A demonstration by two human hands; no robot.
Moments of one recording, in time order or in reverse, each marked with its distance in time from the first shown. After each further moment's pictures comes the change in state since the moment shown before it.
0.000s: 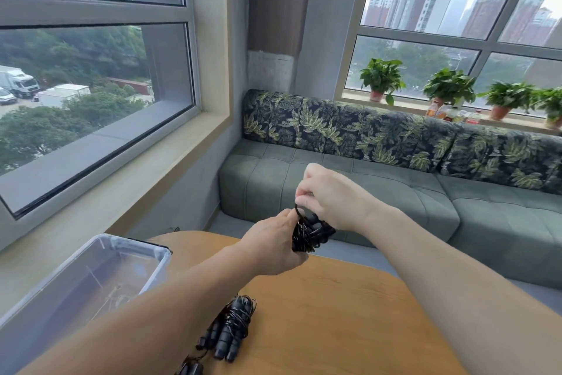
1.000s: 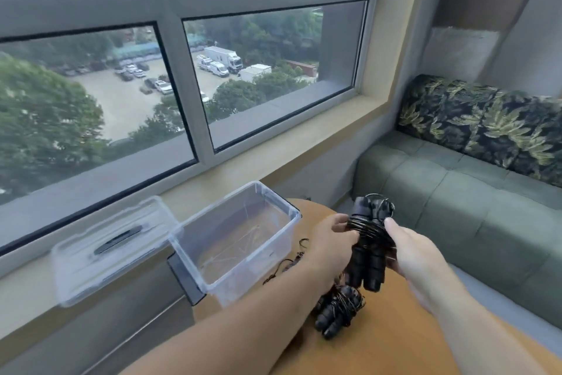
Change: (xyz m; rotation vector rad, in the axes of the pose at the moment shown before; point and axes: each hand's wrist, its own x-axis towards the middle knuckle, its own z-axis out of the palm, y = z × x) left_hand -0.072 -0.039 0.014 -1.049 0.594 -0.875; right_hand 0.025 -0.055 0.136 1.248 -0.105 0.496
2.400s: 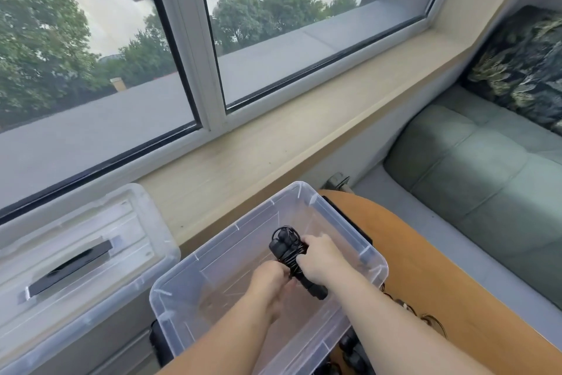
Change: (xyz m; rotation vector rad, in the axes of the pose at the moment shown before) left_hand 0.257 -0.178 -0.205 -0.604 0.360 -0.706; right_hand 0.246 0.085 0.330 -1.015 -0.526 0.105
